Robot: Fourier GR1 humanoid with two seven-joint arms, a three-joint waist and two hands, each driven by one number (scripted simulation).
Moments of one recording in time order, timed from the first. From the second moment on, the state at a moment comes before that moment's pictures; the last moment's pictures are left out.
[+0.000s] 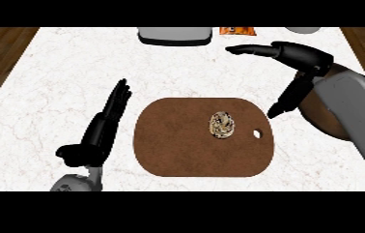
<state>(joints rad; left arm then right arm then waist) -0.08 0.15 -0.26 -1.55 0.12 0.14 -0.11 -0.79 -0.55 0.35 -1.06 0.04 0.64 -0.50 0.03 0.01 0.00</state>
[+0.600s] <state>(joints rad) -0.05 0.16 -0.25 -1.57 0.11 0.13 -0.11 -0.81 -0.47 0.67 -1.11 0.45 0.53 -0.52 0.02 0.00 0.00</state>
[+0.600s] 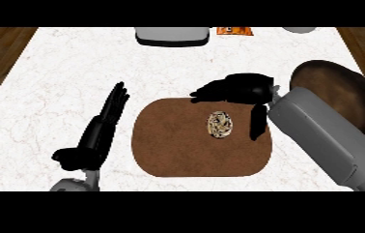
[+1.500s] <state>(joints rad) -0.06 0.12 -0.19 -1.54 0.08 0.09 -0.11 -0.76 -0.31 0.58 -0.96 0.75 0.50 -0.57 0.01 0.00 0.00</state>
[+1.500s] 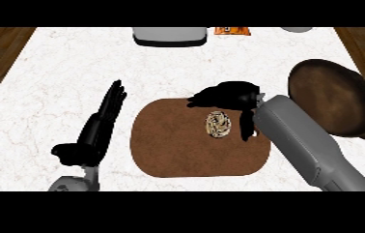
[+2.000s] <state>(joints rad) -0.05 0.09 -0.19 -1.55 0.04 0.08 -0.12 -0.75 -0.20 0.53 -0.83 0.87 0.46 -0.60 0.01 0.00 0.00</state>
